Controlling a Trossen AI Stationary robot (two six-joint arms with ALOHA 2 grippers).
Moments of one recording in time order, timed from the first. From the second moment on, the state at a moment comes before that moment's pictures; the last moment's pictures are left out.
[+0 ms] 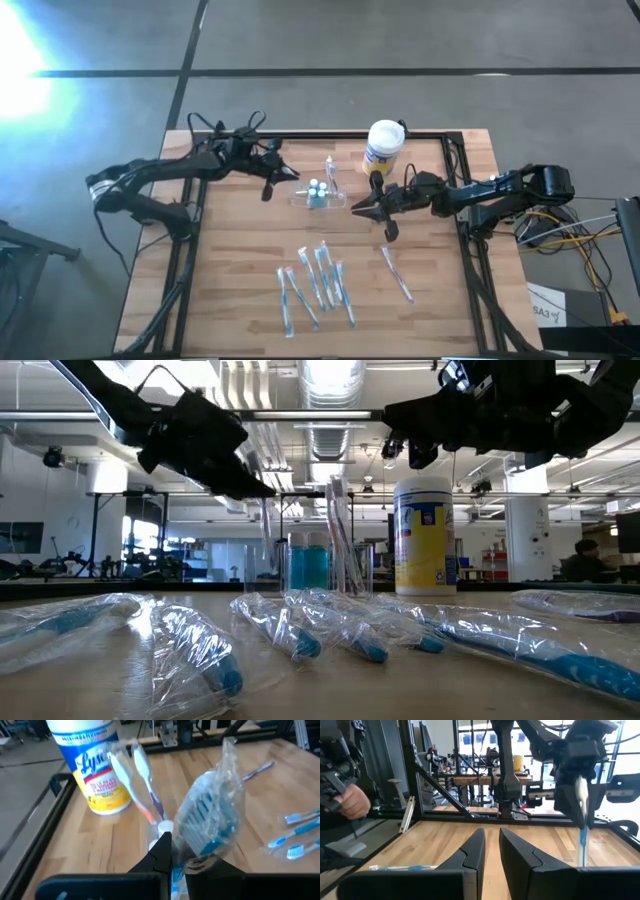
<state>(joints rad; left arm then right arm) 0.60 1.30 0.65 0.23 0.61 0.40 -0.15 1.34 0.41 0.98 -0.34 0.07</state>
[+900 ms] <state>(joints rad) 0.63 1.45 0.67 0.22 0.61 0.43 -0.14 1.34 0.42 0.98 -0.34 0.06</state>
